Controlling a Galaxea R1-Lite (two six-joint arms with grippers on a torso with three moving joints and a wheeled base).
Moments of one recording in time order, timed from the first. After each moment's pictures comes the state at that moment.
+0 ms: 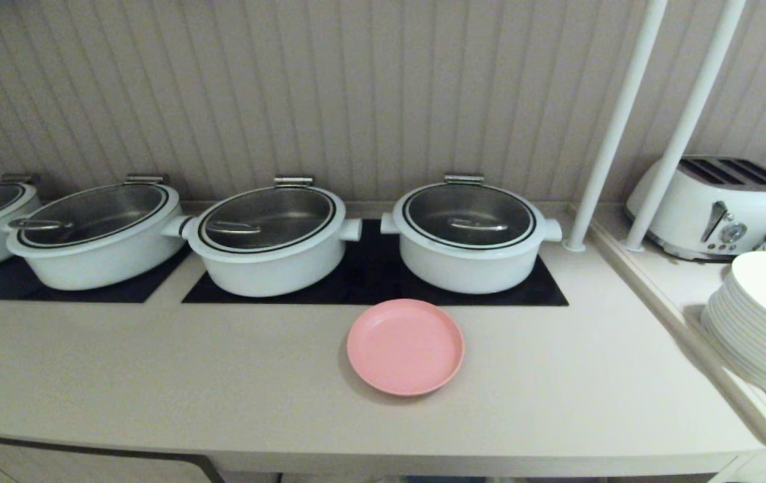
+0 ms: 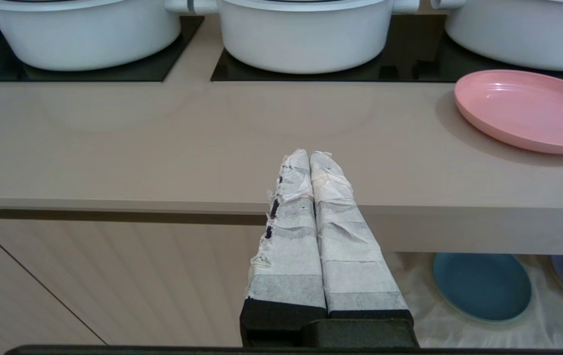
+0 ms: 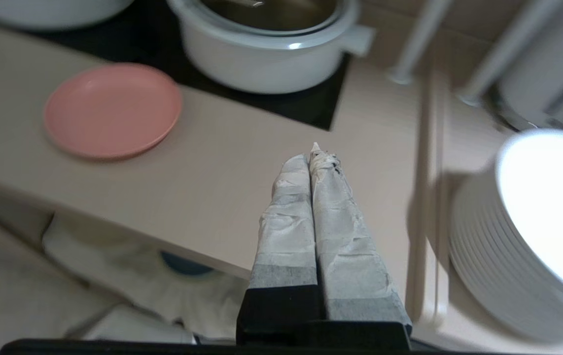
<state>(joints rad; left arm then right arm) 0.00 0.00 0.00 0.00 0.00 0.00 0.11 0.77 -0.73 0.19 0.11 -0.18</state>
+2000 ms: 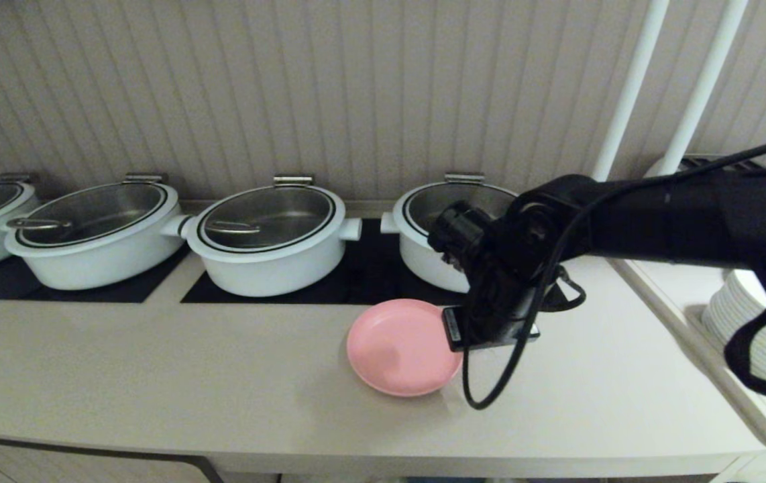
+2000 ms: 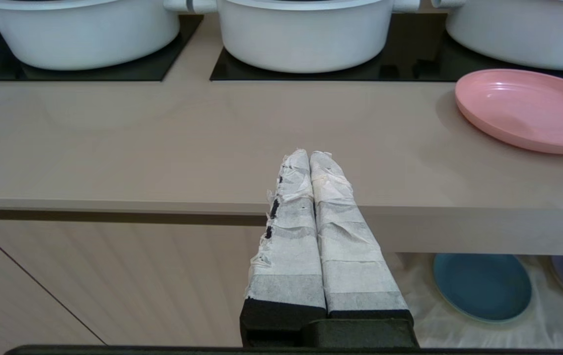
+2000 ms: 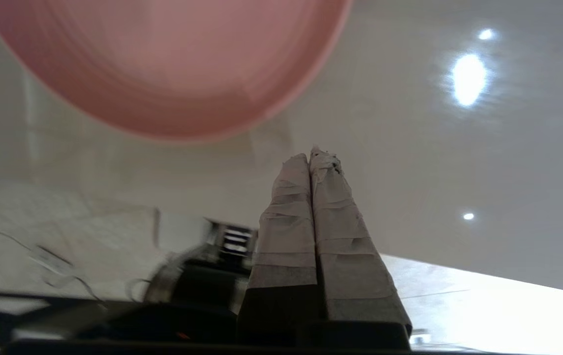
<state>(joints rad) 0.00 0.00 0.00 0.00 0.00 0.00 0.68 2.19 -1.85 0.89 -0.13 0.48</state>
